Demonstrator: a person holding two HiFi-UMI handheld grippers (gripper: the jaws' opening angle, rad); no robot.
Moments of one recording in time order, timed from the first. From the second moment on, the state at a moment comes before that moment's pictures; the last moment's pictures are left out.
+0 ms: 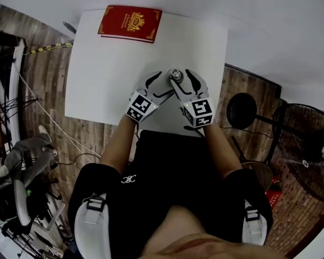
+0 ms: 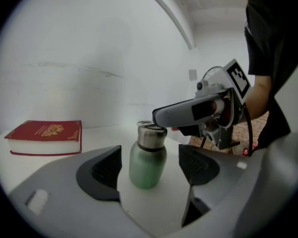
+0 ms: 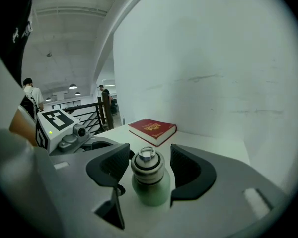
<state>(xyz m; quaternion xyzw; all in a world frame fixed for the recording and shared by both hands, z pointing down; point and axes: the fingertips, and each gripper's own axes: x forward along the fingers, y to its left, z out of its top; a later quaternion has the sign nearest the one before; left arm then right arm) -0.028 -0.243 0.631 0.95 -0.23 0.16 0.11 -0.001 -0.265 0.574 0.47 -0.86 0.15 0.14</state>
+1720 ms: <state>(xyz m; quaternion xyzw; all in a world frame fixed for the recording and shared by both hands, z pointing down) -0.003 -0.257 0.657 0.96 -0.20 0.17 0.10 0.010 -0.264 0.560 0.39 -0.90 0.14 0.11</state>
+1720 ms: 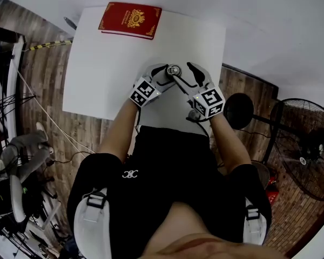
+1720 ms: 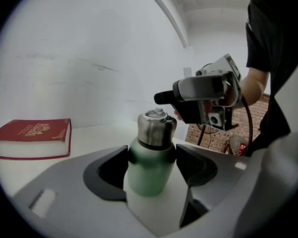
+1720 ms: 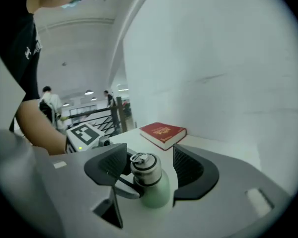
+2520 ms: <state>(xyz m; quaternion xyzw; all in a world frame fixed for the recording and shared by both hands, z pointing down) -0.001 -0.256 0.654 0.96 -0.20 0.17 0.10 -0.006 -0.263 0.597 0.47 -0.86 0.13 0.13</state>
